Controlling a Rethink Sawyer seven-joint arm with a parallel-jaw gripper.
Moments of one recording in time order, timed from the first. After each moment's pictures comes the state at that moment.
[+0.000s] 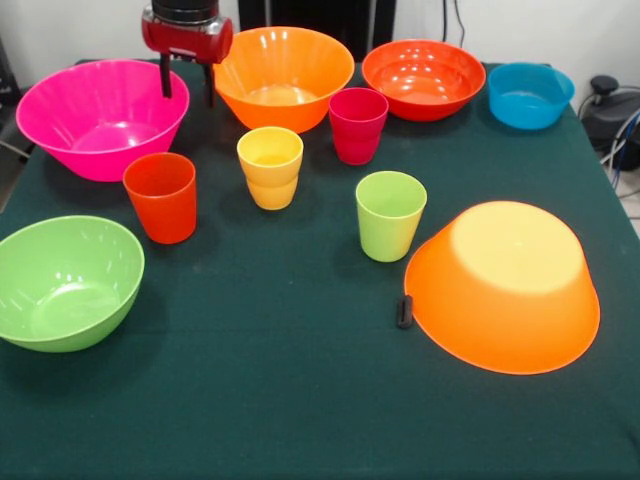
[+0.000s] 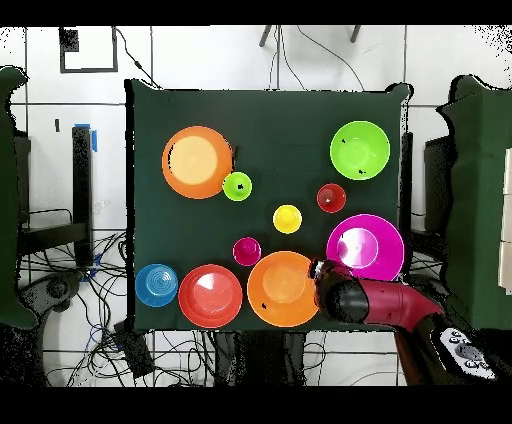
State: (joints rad) arm -0.75 -0.60 0.10 1.94 -0.60 0.16 1.91
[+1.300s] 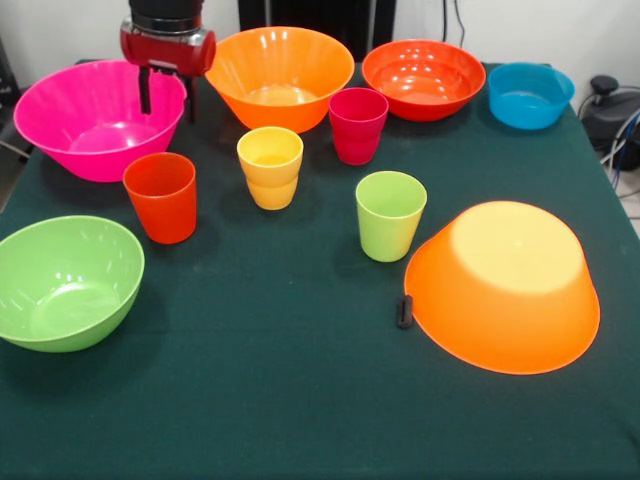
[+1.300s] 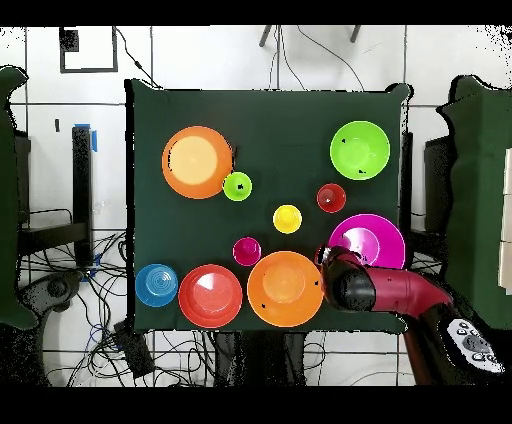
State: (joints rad) arm -0.76 -0.60 0.14 1.88 -0.62 0.16 1.91
